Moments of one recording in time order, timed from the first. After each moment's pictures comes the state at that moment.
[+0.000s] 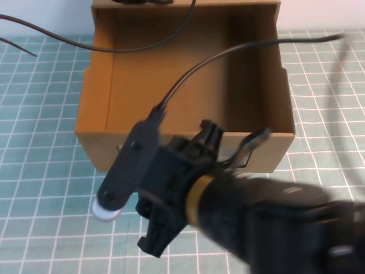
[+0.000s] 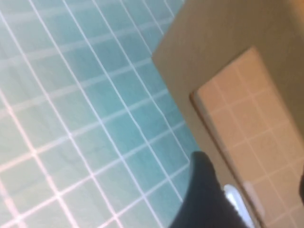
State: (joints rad) right arm 1.25 1.52 -1.19 -0.94 0.66 0.63; left arm -0.26 1.98 -2.14 -0.73 1.10 0.48
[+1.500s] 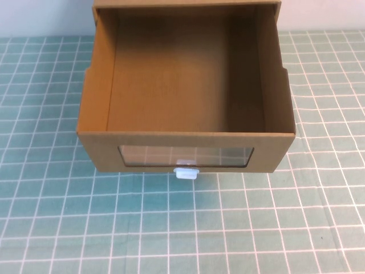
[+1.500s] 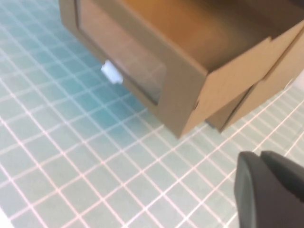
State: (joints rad) right arm 1.25 0.33 -0.68 -0.69 0.93 0.36; left arm -0.26 0.31 -0.68 -0.35 0.69 0.35
